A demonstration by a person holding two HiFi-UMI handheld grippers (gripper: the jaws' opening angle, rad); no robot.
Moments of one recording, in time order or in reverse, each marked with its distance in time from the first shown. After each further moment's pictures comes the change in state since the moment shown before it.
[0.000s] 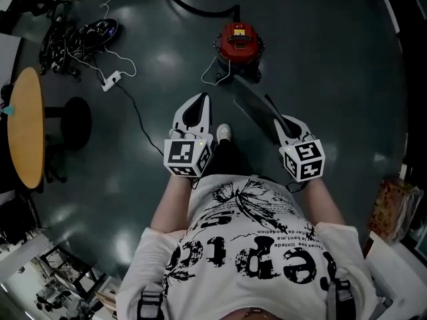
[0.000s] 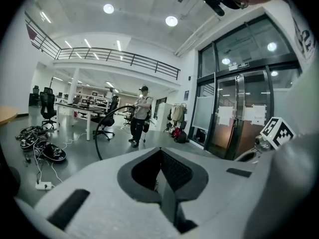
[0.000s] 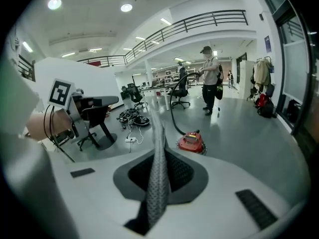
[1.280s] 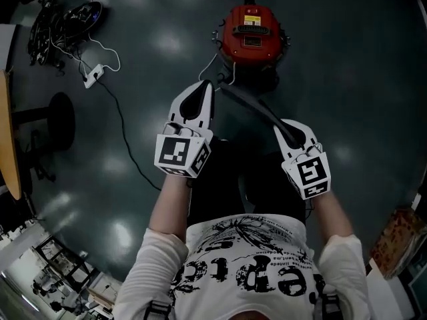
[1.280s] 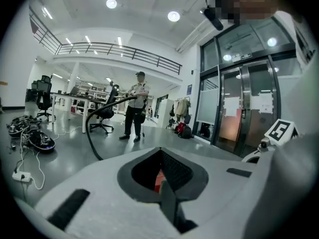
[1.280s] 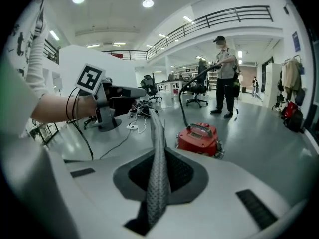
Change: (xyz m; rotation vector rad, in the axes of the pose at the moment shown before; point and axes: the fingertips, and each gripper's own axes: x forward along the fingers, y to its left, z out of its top) left arm 0.240 0.101 -0.211 0.007 -0.014 0.000; right arm 0.275 -0.115 -0.113 -0.214 -0.026 0.169
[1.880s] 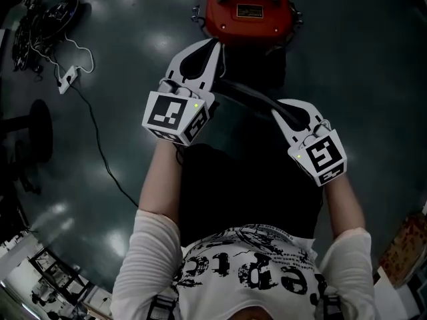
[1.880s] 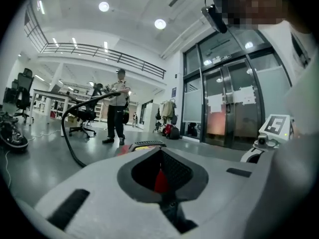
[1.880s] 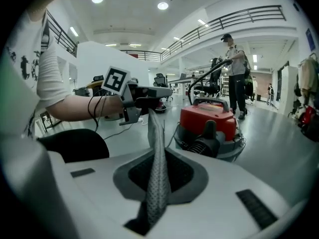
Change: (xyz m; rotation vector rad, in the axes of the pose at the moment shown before) left arm 0.130 0.026 -0.163 0.103 -0.107 -0.192; right arm 0.143 -0.041 -0.134 -0.135 -0.051 0.119
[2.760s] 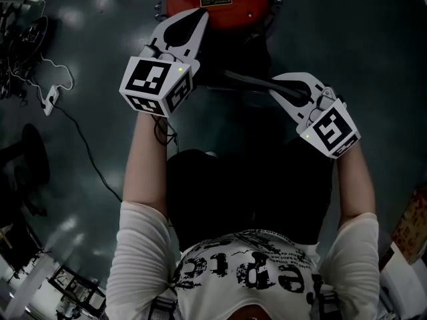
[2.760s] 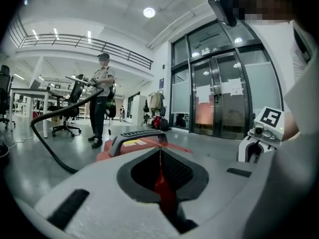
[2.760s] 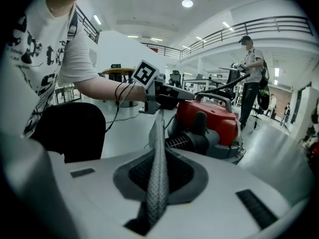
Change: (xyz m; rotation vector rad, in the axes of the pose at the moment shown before) left arm 0.089 0.006 -0.040 0.051 0.099 -0.151; right arm 0.015 -0.051 -0.032 -0.224 0.024 0.094
